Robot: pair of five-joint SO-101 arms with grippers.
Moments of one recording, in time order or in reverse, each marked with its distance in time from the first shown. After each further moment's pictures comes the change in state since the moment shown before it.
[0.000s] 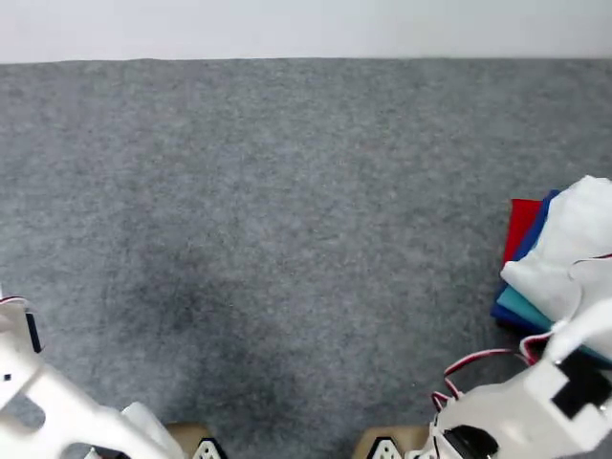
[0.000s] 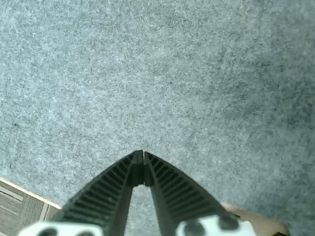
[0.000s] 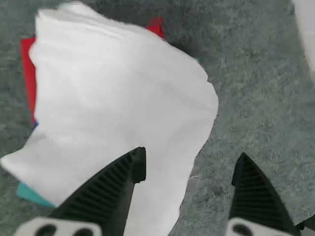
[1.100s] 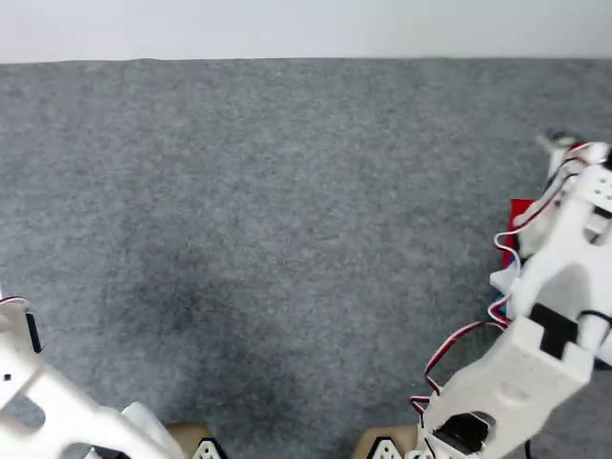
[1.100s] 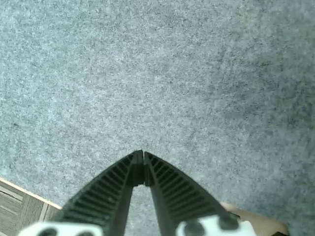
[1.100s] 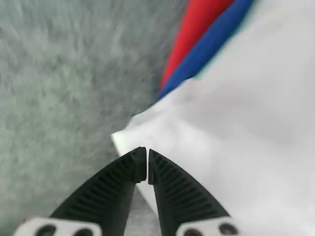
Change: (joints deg) left arm 0.0 0.0 0.4 0.0 0.0; right arm -18.1 12.0 9.7 6.3 0.1
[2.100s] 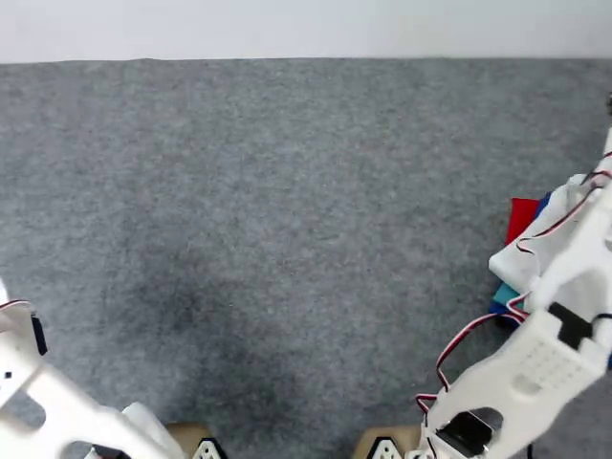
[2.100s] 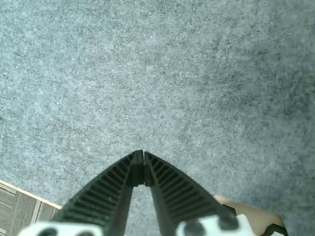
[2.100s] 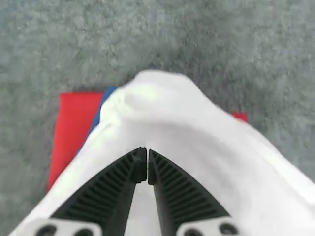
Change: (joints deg) left arm 0.0 0.0 2.6 0.0 0.0; right arm 5.1 6.0 -1.2 -32.4 -0.1
